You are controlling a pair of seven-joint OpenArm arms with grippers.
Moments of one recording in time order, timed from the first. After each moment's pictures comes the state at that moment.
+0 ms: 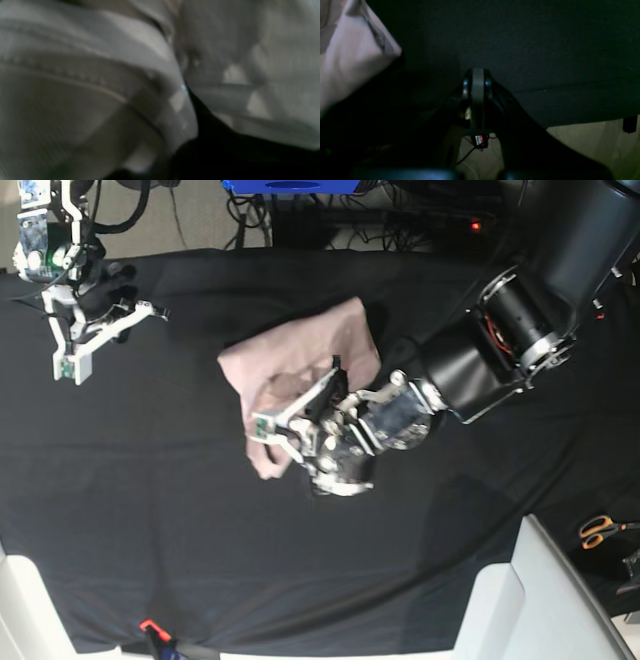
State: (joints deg) left arm -34.7 -8.8 64.8 56.4 -5.9 -42.0 50.1; right arm -27.1 10.7 4.0 109.2 19.0 -9.6 -49.6
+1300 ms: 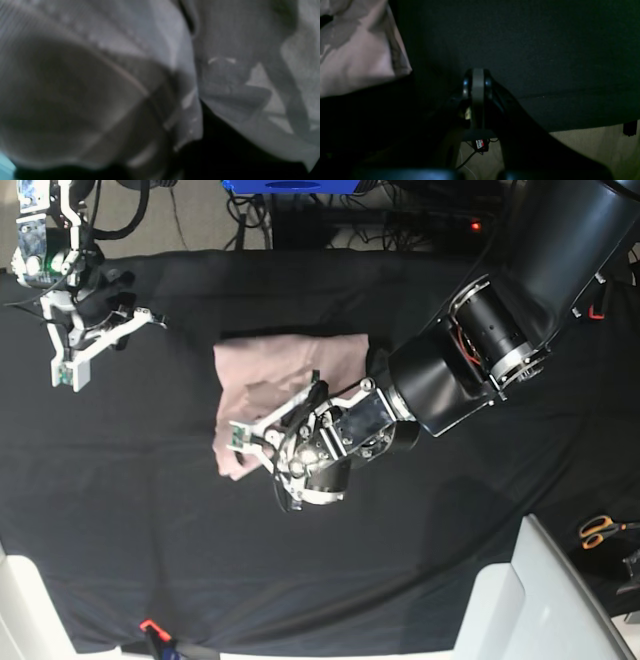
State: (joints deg) left arm -37.0 -3.7 64.7 48.6 3.2 -42.1 39.9; right arm -26.0 10.7 4.1 109.2 19.0 -9.7 -49.6
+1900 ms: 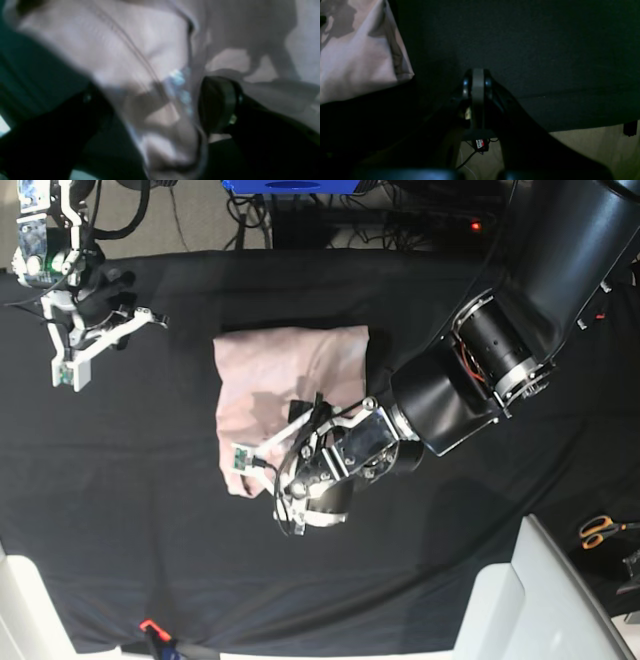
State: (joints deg) left arm -40.2 -3.8 64.8 48.5 3.7 -42.0 40.1; right arm -26.0 10.6 3.9 109.3 19.0 -9.7 -49.6
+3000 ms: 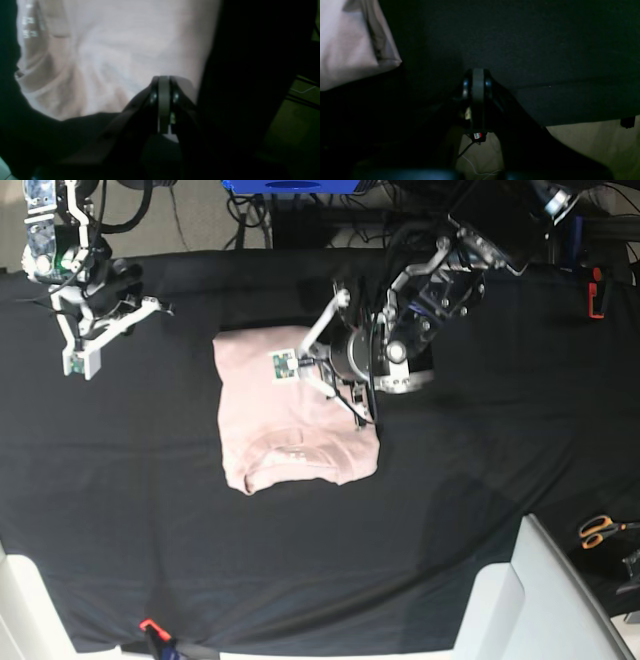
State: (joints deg) left arm -3.3 -15.0 36.6 93.3 4.1 -42.0 55.0; right arm -26.1 10.9 2.6 105.4 18.7 -9.8 -49.4
